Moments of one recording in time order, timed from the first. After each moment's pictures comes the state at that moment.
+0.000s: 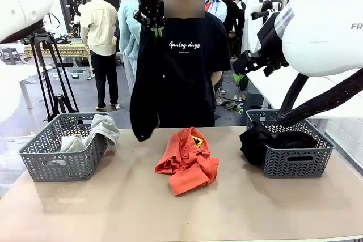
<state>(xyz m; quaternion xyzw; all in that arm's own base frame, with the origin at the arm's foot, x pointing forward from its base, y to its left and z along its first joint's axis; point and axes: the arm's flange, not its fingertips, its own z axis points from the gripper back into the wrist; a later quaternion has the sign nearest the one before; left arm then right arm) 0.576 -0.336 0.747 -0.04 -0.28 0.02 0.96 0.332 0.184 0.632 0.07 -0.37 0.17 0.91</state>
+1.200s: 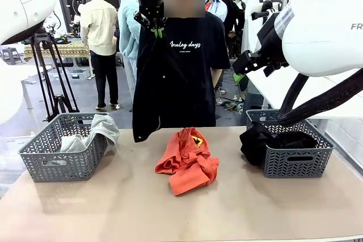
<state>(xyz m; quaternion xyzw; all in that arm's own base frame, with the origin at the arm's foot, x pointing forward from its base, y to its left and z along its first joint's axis) 0.578 -0.333 0.747 -0.04 -0.28 0.02 0.96 0.332 0.184 0.632 0.07 -0.37 0.17 0.91</state>
